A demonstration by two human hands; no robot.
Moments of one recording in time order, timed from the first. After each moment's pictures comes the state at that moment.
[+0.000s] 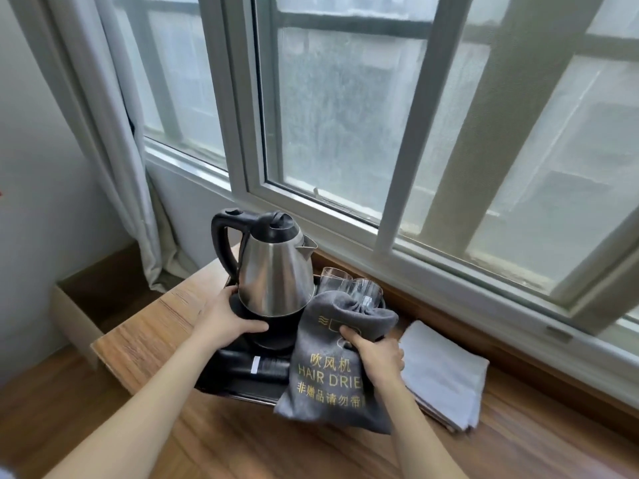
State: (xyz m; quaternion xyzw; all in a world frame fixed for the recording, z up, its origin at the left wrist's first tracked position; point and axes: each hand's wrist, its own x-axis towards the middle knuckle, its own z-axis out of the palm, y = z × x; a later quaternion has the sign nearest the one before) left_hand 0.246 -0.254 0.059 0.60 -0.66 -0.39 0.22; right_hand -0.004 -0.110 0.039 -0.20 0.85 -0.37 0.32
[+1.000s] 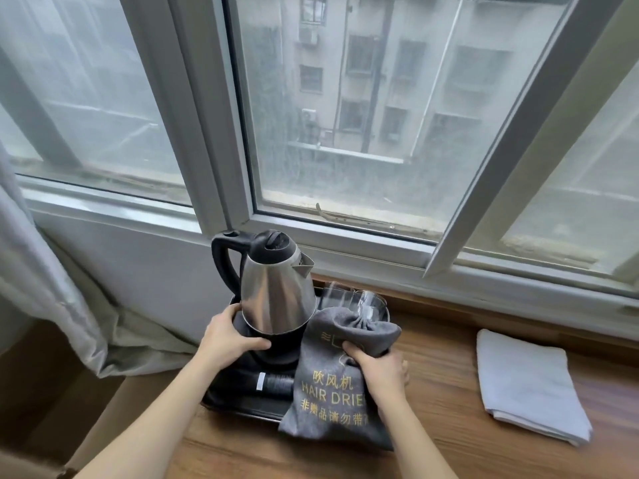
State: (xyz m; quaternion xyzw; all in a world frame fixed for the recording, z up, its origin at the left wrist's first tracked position) left_hand 0.274 -0.530 0.002 0.49 -0.75 -0.43 0.09; right_hand 0.096 -0.302 -0.005 0.03 0.86 -0.43 0.27
